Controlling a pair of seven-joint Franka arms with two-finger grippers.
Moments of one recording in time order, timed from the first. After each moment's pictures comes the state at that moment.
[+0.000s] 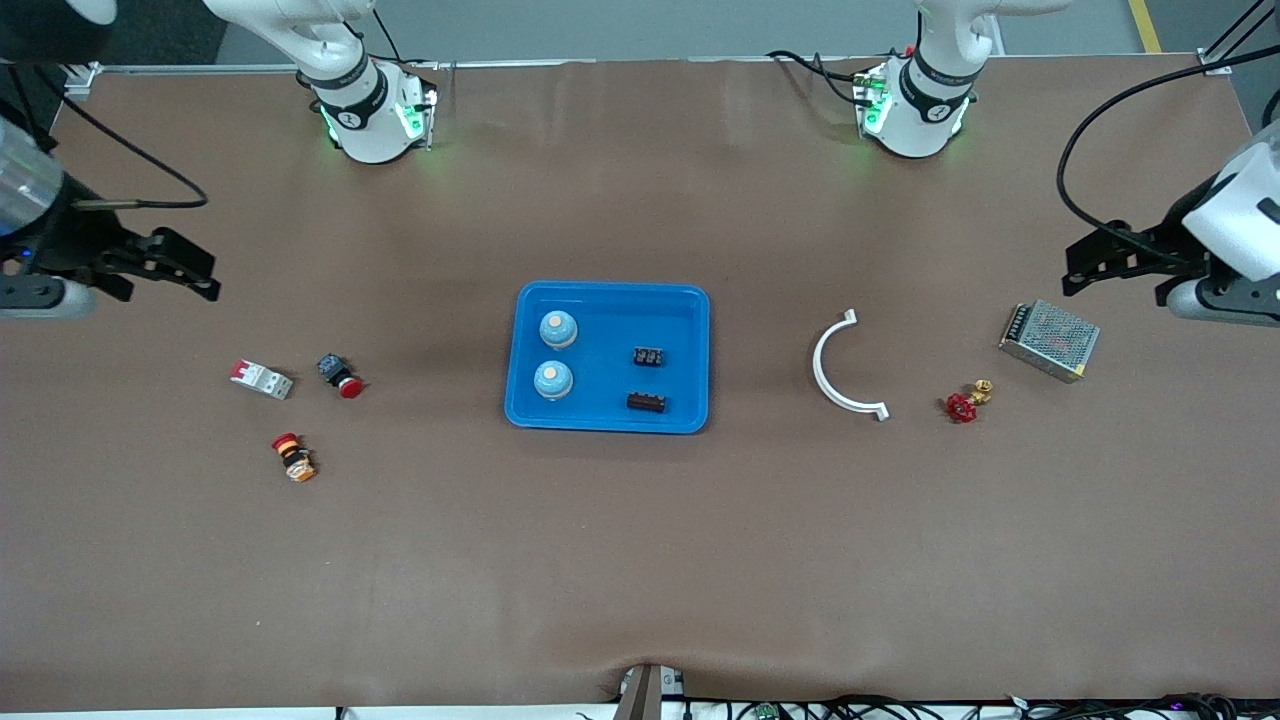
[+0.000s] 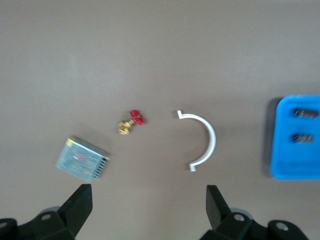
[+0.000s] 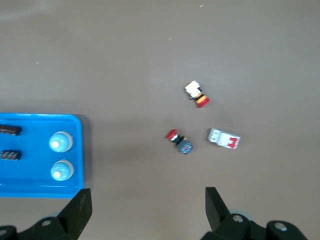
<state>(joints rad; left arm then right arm) -0.06 0.10 -0.06 -1.45 -0.04 1.54 -0.12 0.05 0.04 0.07 -1.54 0.02 1.59 0.16</state>
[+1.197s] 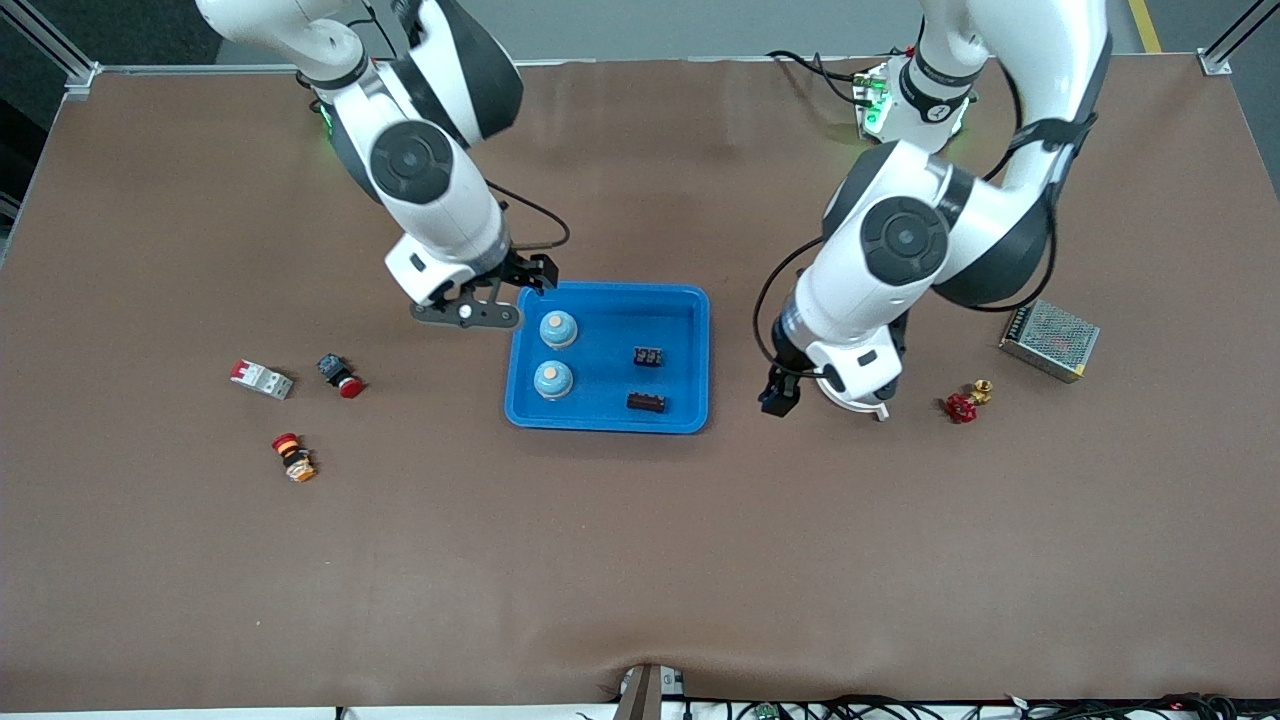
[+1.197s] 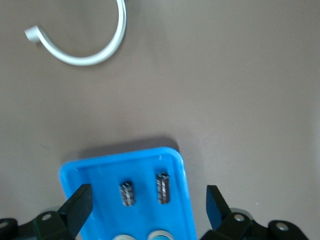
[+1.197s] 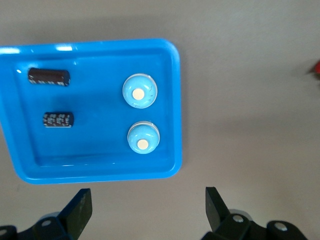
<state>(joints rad) -0.36 0.47 -0.22 -1.49 -0.04 2.00 -1.90 0.53 0.25 0.08 -1.78 0.08 1.89 0.66</state>
